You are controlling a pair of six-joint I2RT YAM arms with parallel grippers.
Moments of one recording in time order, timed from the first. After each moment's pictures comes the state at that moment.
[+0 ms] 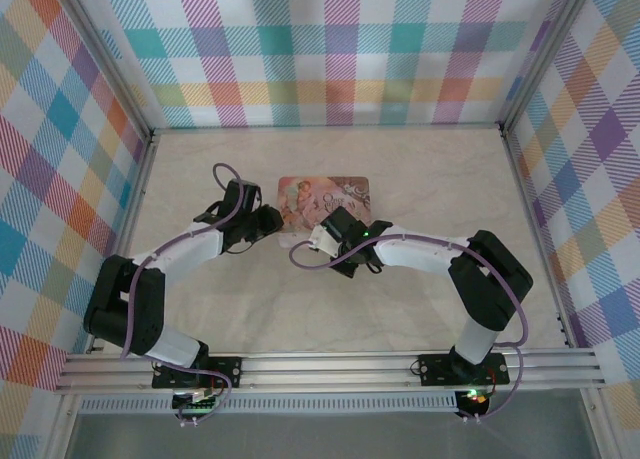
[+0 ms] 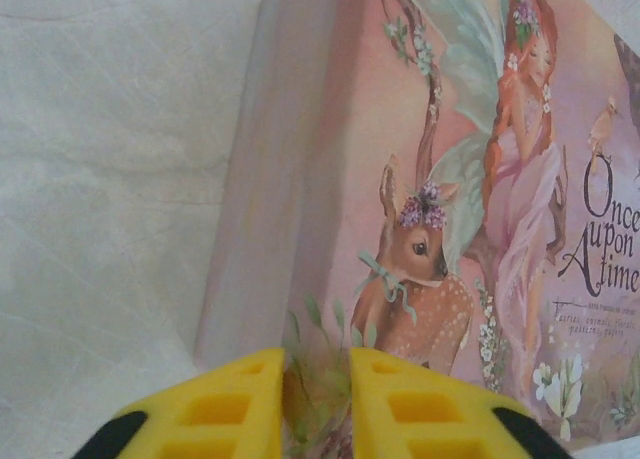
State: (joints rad) left arm -0.36 1.49 0.88 -0.24 0.18 -0.75; right arm 0.86 1.71 1.05 -0.47 0.10 -0.39
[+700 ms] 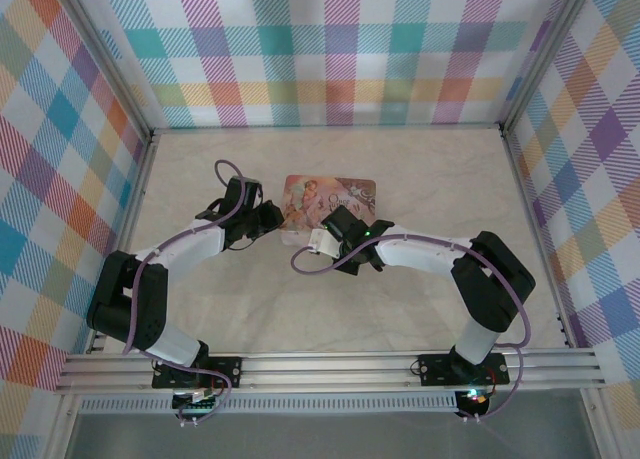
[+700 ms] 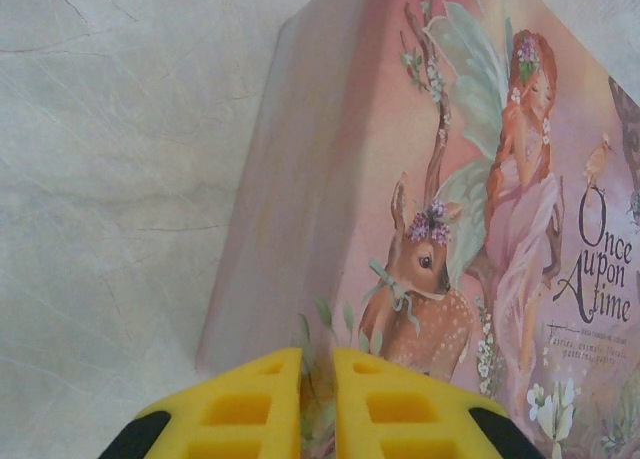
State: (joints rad) left arm -0.36 1.51 0.89 -0.21 0.19 -0.74; right arm 0.86 1.69 1.05 -0.47 0.12 -0.54
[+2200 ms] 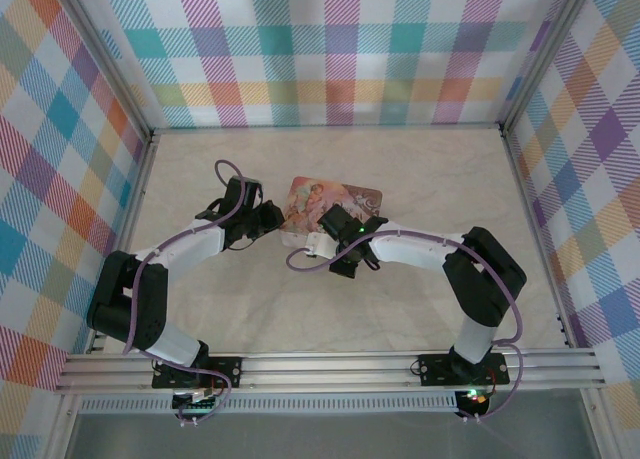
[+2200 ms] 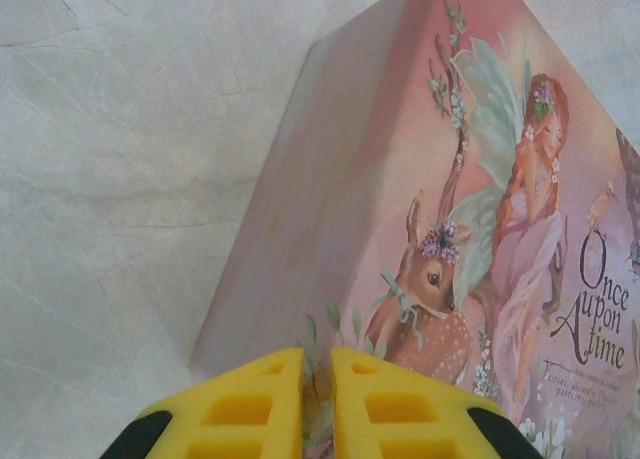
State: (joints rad) left arm -0.35 1.51 0.89 -0.21 0.20 -0.74; right arm 0.86 1.74 1.11 -0.54 0.03 -0.54
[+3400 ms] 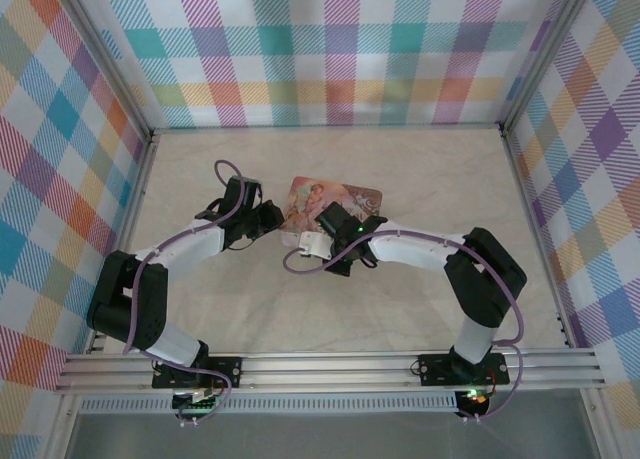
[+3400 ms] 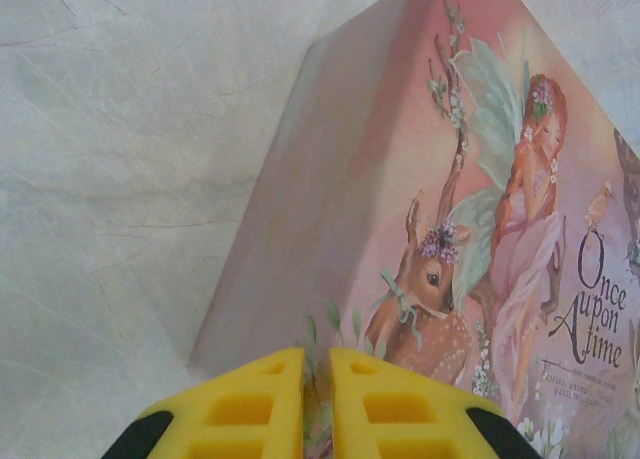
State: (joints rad) left arm -0.35 1.51 0.89 -0.21 0.21 -0.74; right arm 0.87 1.74 1.13 -0.51 -0.03 -0.59
